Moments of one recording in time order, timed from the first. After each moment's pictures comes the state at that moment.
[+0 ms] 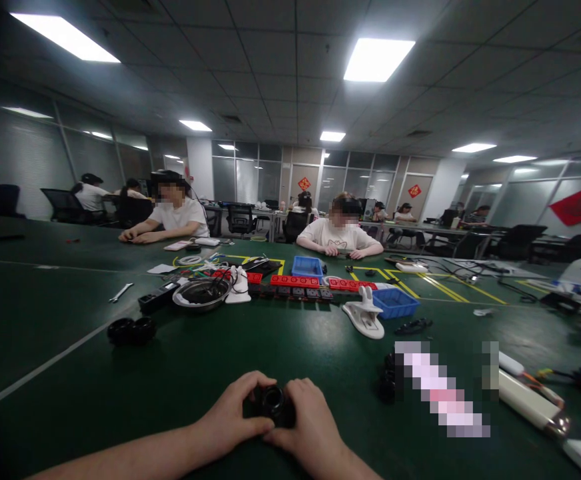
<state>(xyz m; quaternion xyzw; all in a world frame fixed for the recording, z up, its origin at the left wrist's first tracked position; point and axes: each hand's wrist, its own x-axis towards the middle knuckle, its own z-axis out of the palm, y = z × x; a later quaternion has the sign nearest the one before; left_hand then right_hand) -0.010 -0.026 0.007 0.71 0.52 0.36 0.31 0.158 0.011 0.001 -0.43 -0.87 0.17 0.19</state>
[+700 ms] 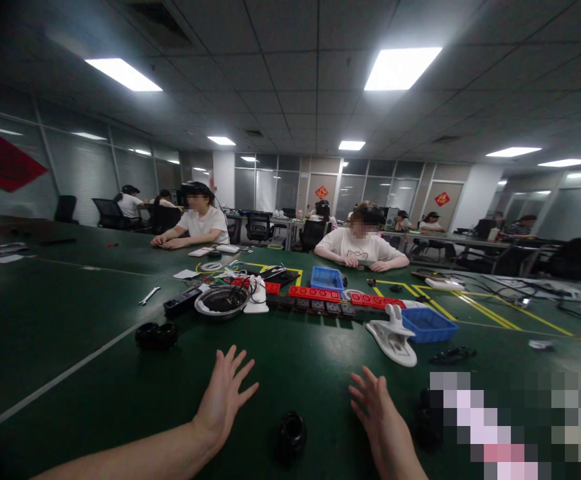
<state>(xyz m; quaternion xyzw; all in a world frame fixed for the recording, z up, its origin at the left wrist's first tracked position) -0.041 -0.009 0.011 0.25 0.47 0.69 0.50 0.199 0.059 0.008 -0.46 -0.43 0.61 0.47</state>
